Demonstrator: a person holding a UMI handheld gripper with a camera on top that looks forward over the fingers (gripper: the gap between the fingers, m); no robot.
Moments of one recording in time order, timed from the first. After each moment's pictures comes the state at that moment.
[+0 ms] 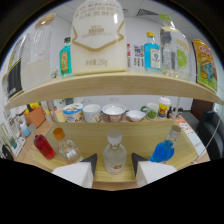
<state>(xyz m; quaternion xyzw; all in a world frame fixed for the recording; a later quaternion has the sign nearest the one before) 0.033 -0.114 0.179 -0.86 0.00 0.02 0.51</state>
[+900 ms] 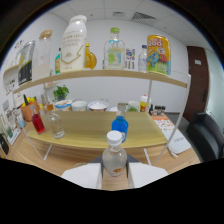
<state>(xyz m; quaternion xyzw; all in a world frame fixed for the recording) 0.112 -0.202 0.179 -0.86 0.01 -0.03 0.52</state>
